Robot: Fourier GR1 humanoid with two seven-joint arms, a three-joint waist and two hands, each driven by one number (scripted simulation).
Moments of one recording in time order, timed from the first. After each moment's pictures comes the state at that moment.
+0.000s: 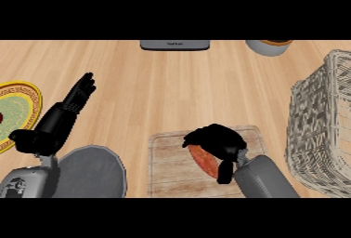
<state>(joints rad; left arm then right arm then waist) -0.17 0.21 0.05 -1.59 -0.04 -0.21 0.02 -0.33 -0.10 0.40 -1.33 1.06 0.54 -0.22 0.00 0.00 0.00</state>
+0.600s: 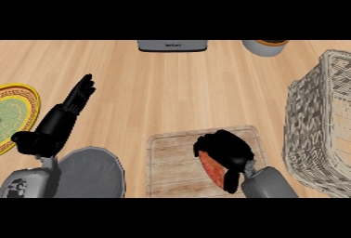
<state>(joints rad) -0.16 0.19 0.06 -1.58 -0.06 -0.21 0.01 -0.23 -0.13 0.42 -1.40 1.17 0.42 -0.24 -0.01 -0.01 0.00</state>
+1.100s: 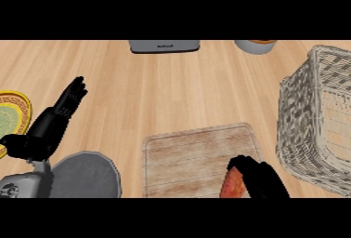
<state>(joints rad) -0.13 0.21 0.10 -1.59 -0.05 -0.21 0.01 0.24 -0.10 0.35 -1.75 1.25 0.18 0.11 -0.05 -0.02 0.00</state>
